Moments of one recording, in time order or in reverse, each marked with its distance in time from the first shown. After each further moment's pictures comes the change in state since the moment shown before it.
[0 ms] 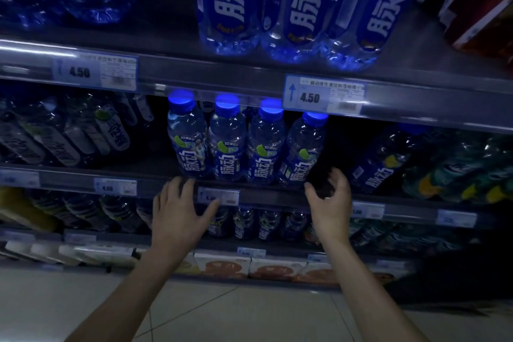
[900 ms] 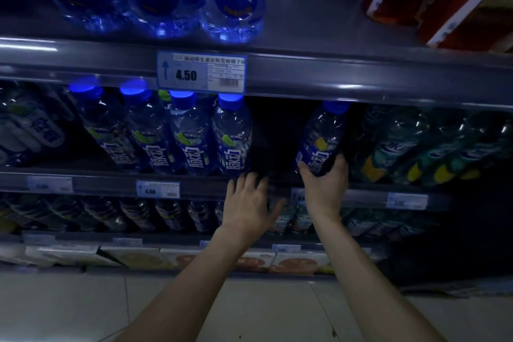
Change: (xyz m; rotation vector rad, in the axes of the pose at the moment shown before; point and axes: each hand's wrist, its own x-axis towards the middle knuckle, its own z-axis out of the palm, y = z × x) left_hand -0.014 0.222 0.085 0.079 -0.169 0.310; right_hand 0.070 0.048 -0.076 0.018 0.165 -0.054
